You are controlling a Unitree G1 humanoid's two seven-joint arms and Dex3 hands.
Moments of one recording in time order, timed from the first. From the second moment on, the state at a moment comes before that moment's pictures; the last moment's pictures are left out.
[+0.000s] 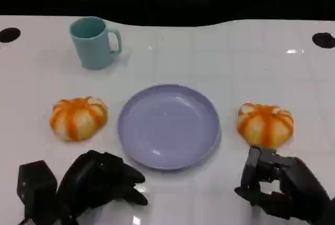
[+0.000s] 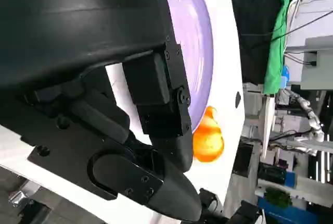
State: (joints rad) left arm -0.30 0.02 0.12 1.01 -0.22 -0.59 -0.76; right arm 0.02 -0.13 0.11 0.36 -0.03 -0.63 0.30
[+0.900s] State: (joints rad) left arm -0.30 0.02 0.12 1.01 -0.22 -0.59 -0.76; right arm 0.01 -0.13 0.11 0.39 -0.04 -0.68 0.30
